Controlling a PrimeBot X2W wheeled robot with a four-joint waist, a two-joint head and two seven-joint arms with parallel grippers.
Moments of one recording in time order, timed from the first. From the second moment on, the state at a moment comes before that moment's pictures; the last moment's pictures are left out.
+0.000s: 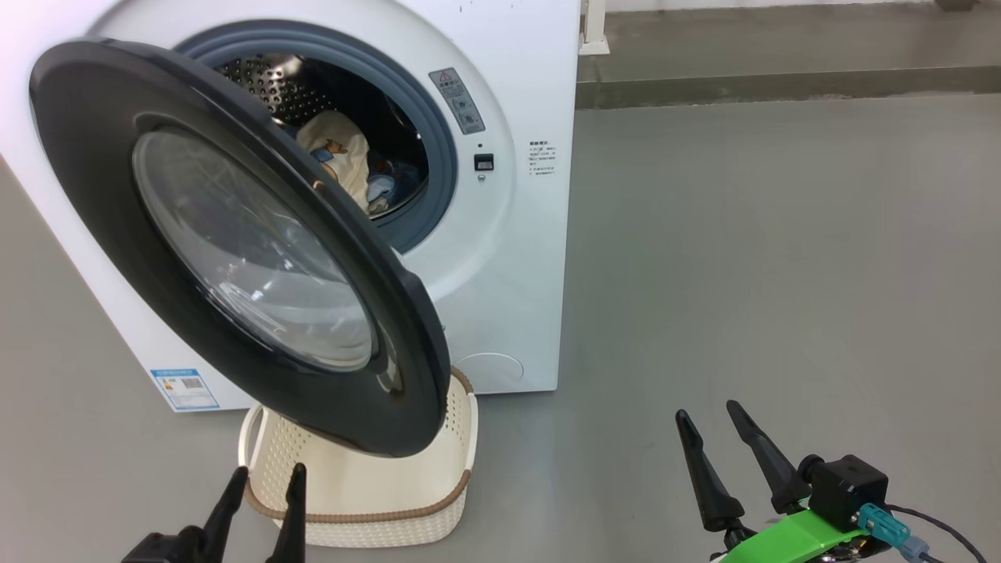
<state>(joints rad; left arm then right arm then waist) 0.05 0.13 -0.15 0.19 -0.38 -0.13 -0.25 -0.04 -0.05 0.13 0.22 0.30 0.13 -0.25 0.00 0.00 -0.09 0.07</state>
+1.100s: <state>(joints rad) 0.04 0.14 -0.18 0.21 -0.38 -0.13 -0.25 -0.04 -0.05 0.18 0.23 0.31 0.13 -0.25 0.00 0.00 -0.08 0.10</state>
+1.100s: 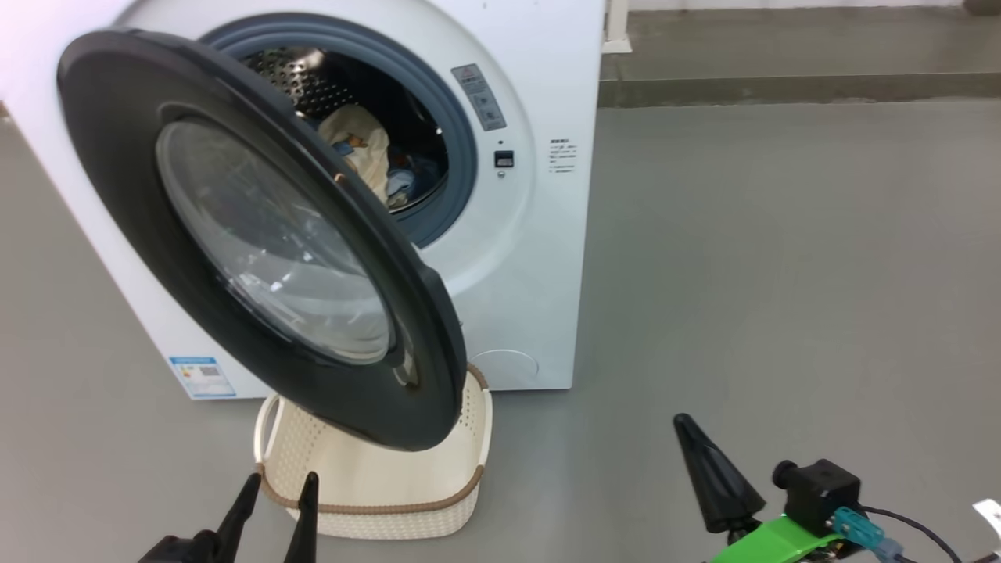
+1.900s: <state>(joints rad) 0.01 0.10 -0.25 0.22 -0.41 -0.13 -0.25 -0.37 -0.17 0.64 0.29 0.39 0.13 -0.25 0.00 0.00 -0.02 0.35</state>
